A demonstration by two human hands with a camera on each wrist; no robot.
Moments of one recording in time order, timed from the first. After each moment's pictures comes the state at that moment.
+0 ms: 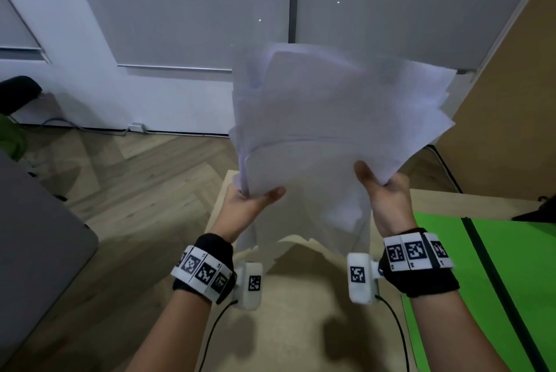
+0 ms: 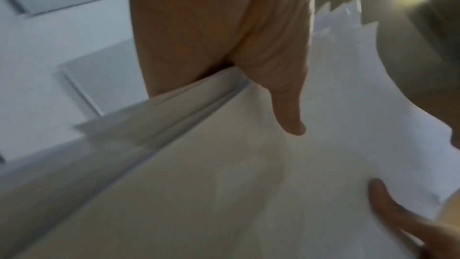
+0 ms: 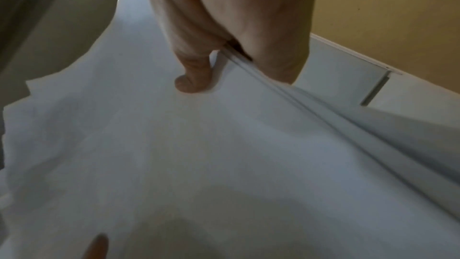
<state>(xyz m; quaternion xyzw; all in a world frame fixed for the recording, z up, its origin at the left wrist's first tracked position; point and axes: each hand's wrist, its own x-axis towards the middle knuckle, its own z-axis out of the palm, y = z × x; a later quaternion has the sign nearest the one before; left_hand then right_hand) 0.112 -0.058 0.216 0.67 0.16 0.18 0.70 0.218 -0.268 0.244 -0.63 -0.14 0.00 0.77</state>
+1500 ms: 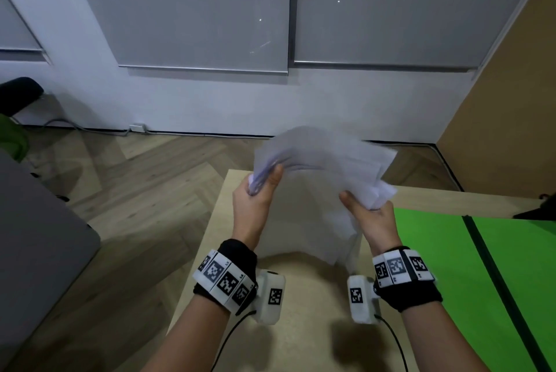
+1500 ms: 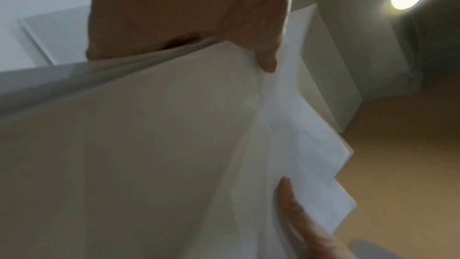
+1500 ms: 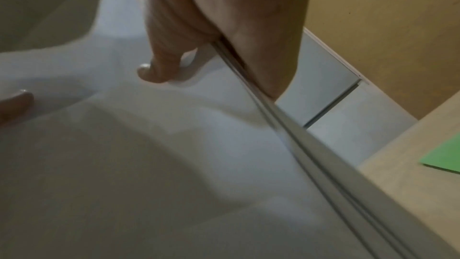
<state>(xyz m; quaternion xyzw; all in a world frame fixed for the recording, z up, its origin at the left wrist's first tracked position) 0.114 -0.095 0.232 0.62 0.20 0.31 0.69 0.205 -0.274 0.200 -0.67 -0.09 0.06 0.74</state>
